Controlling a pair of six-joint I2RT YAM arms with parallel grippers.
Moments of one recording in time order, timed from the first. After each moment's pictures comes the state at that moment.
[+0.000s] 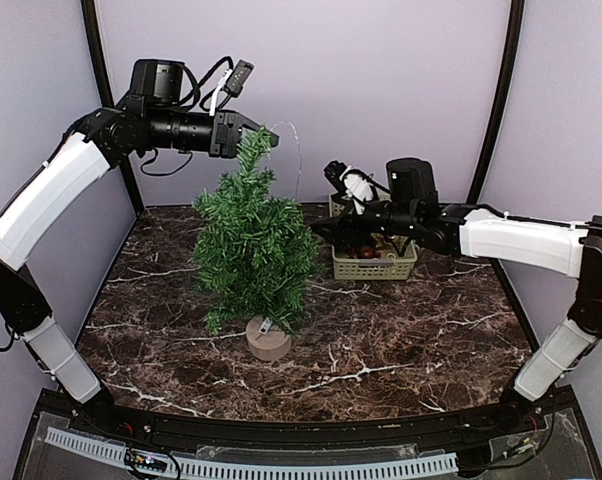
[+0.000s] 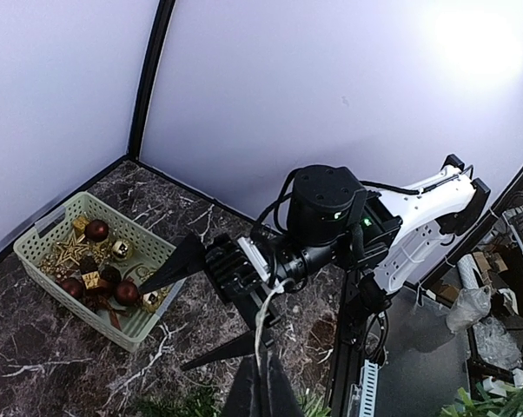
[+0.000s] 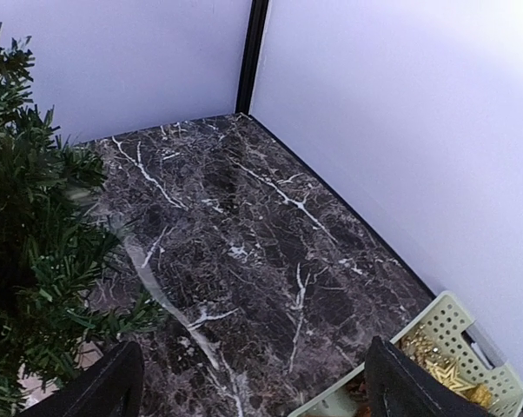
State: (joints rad) left arm -0.60 1.63 1.95 -0.66 0.72 -0.15; right arm 0.73 1.58 1.20 0.04 -0.25 -0.26
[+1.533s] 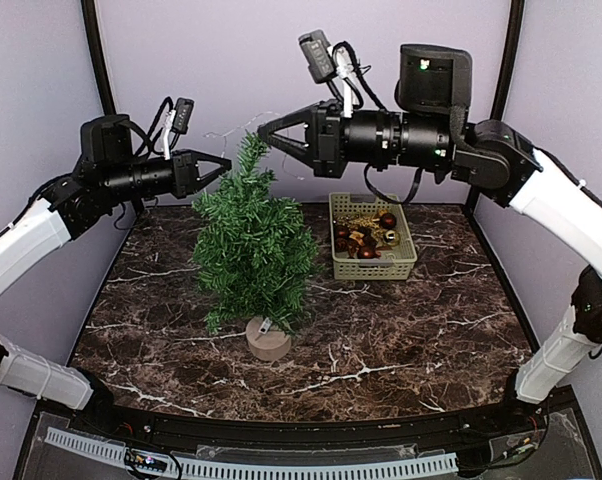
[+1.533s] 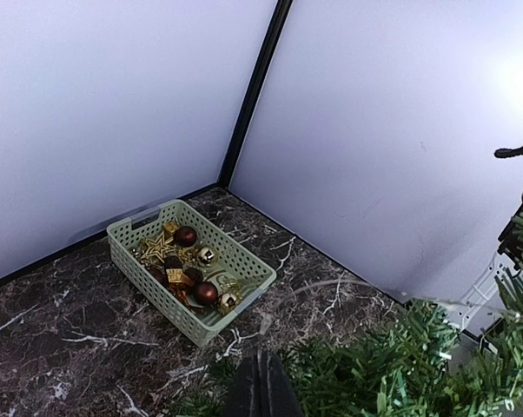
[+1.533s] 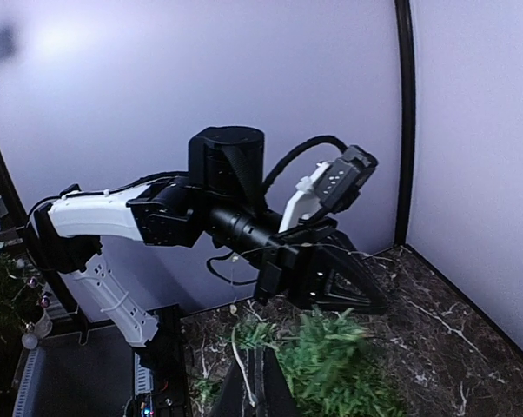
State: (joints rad) left arm -0.51 1.24 1.31 -0.23 0.51 -0.24; right arm 1.08 1.56 1.91 -0.39 -0.24 0.13
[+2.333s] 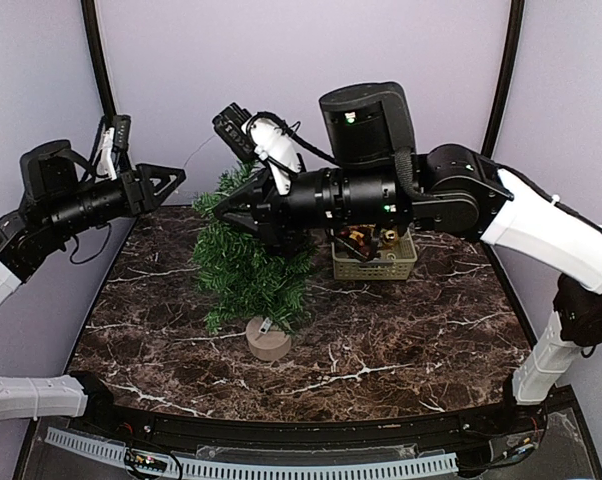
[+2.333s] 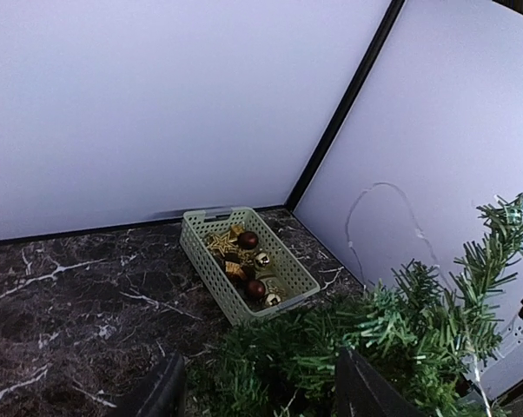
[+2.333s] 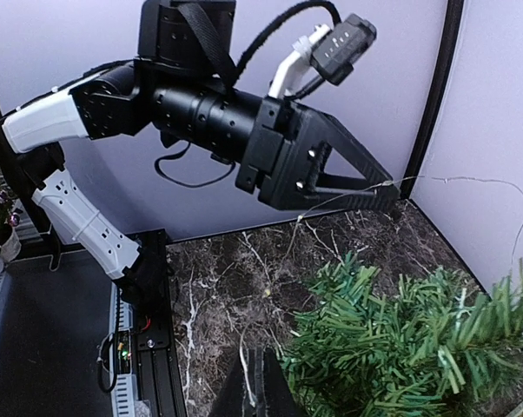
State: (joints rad) left arm -0.51 0.93 1.14 -0.35 0.24 -0.36; right arm 1.32 1.67 1.96 -0.55 -0.01 -0.03
